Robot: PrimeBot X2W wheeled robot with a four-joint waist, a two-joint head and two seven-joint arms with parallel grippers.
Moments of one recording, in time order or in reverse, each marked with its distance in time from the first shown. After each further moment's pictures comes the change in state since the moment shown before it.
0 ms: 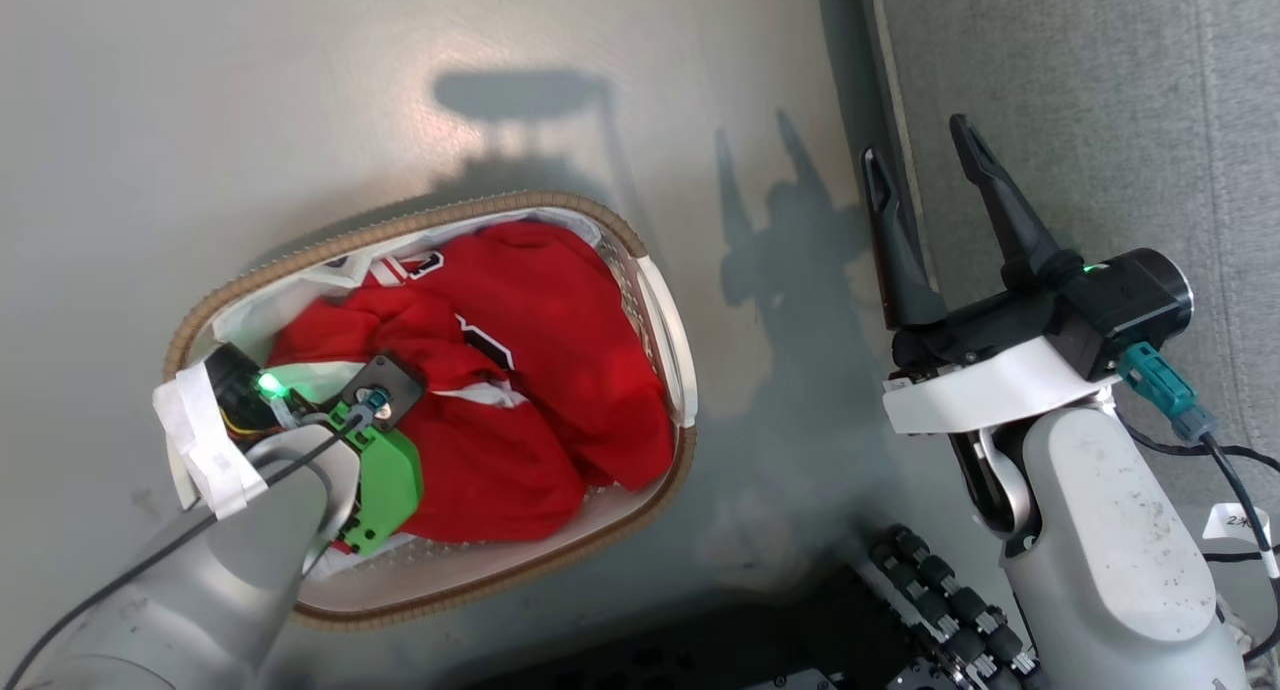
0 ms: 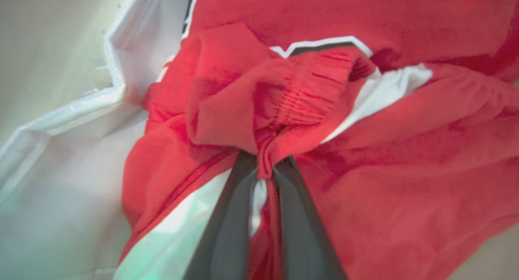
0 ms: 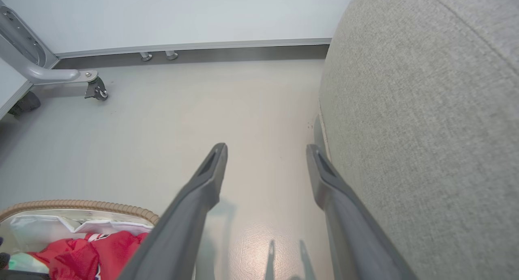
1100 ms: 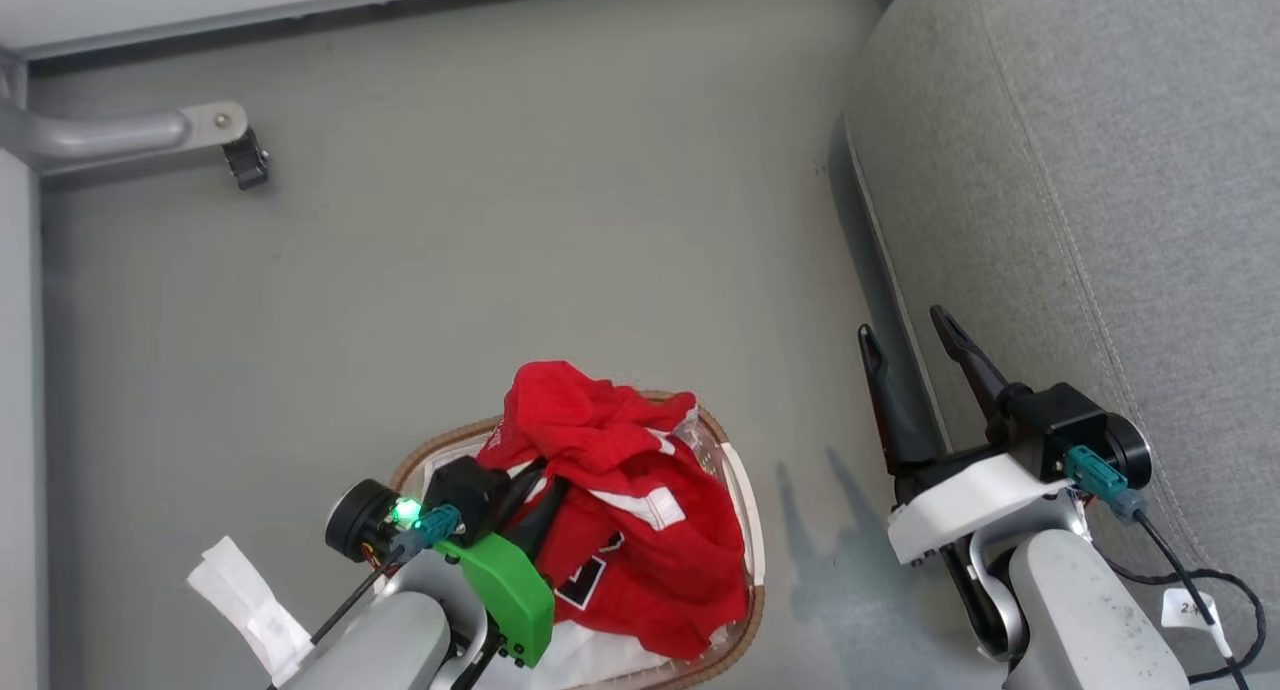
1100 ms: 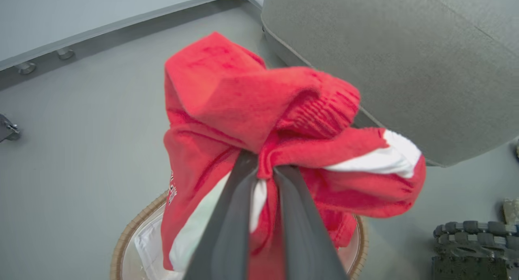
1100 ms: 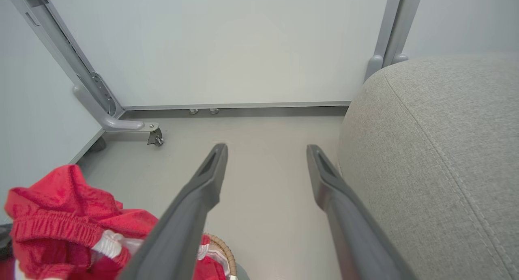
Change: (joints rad) left arm 0.387 -0.042 0.328 -0.503 -0.057 0.000 0.000; right arm 0.152 0.001 -0.009 0.204 0.013 0.000 0.000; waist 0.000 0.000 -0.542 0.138
